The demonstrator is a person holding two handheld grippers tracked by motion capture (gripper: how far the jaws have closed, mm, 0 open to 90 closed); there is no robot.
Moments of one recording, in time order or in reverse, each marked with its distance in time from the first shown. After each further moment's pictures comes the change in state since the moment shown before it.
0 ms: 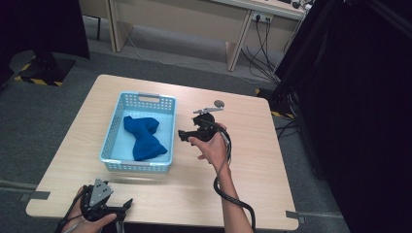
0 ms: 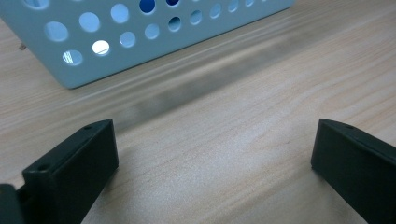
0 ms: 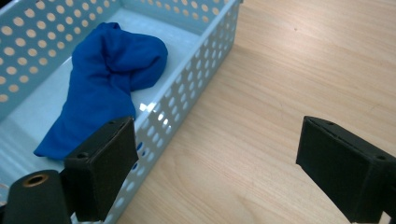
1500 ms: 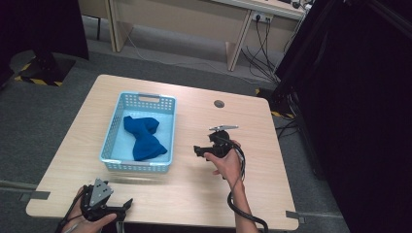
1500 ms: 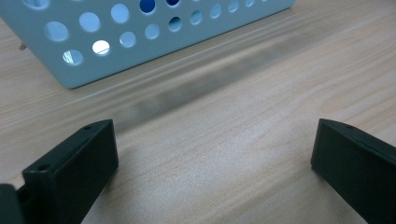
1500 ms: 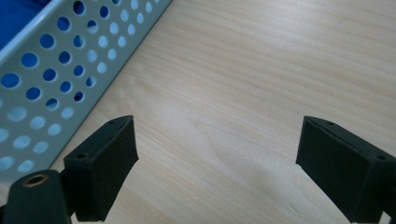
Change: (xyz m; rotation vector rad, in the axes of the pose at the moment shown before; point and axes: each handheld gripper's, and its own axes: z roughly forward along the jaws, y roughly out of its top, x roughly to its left) left arm 0.000 0.000 0.000 -0.001 0.002 -0.002; right arm -0.037 -0.061 -0.003 0.056 -0.035 0.056
